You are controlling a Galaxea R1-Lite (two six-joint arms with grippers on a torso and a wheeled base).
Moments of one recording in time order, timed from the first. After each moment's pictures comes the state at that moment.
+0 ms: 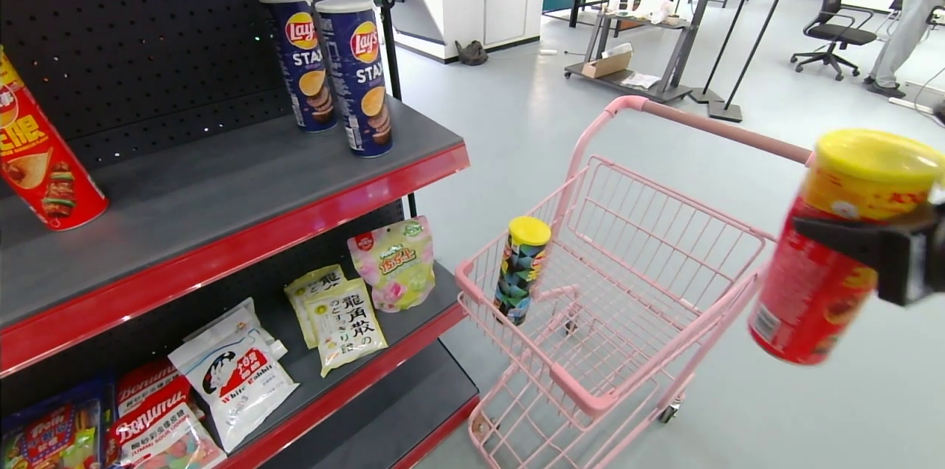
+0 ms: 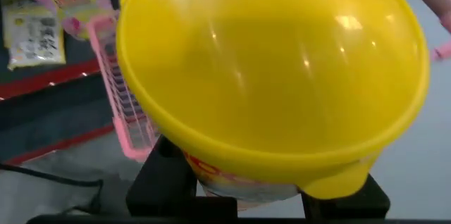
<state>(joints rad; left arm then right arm) 0.00 0.00 0.00 0.01 0.01 0.01 0.36 1.11 -0.83 0.10 -0.22 -0.12</state>
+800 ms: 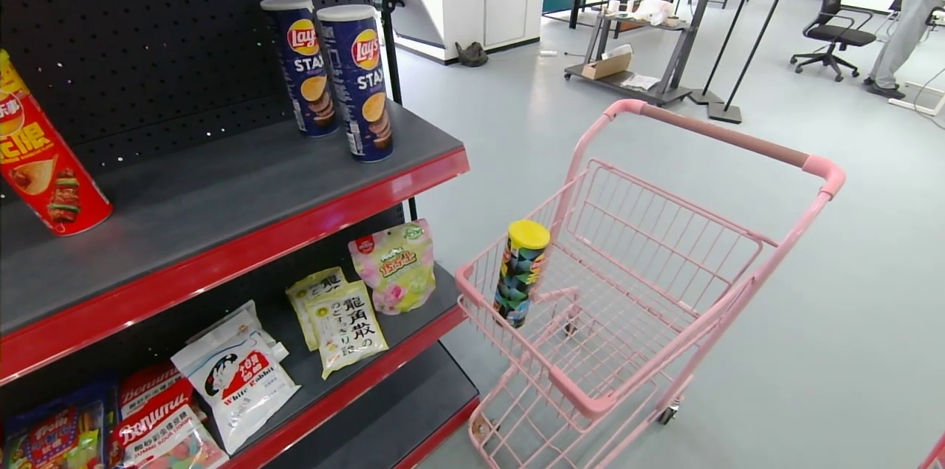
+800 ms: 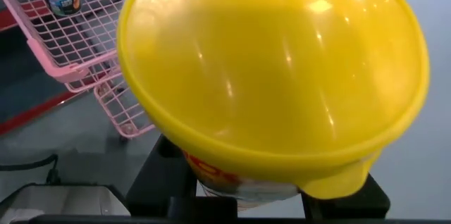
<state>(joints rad) 0.00 0.00 0.00 0.01 0.01 0.01 0.14 0.66 -0.61 0.38 -0.25 -0.16</state>
